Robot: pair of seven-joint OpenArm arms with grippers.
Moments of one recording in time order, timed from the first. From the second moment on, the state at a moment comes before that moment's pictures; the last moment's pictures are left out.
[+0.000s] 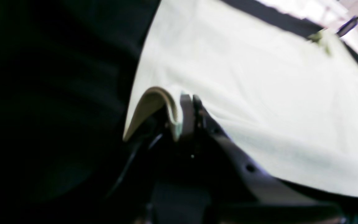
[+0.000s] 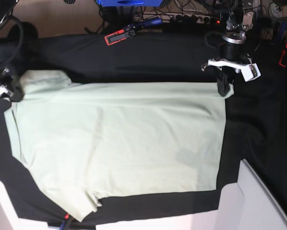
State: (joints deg) left arm 28.5 -13.0 -5.9 83.6 -33.2 -8.1 -13.9; right arm -7.5 13.6 40.9 77.9 50.6 25.8 -65.5
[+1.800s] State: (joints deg) left arm 18.8 -14.1 -15.9 91.5 -32.5 -4.6 13.9; right arm -0.1 16.8 32.5 71.7 51.5 17.4 -69.3
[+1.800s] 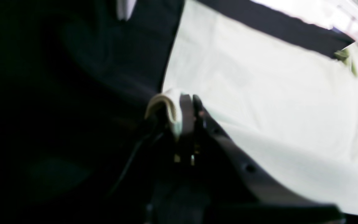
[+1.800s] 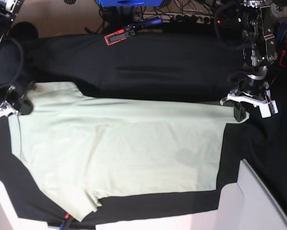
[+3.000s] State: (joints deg) left arm 34.4 -14.2 -16.2 100.1 -21.8 -4.9 13.7; right arm -18.7 11.7 41.6 79.2 51.5 17.8 -73.1
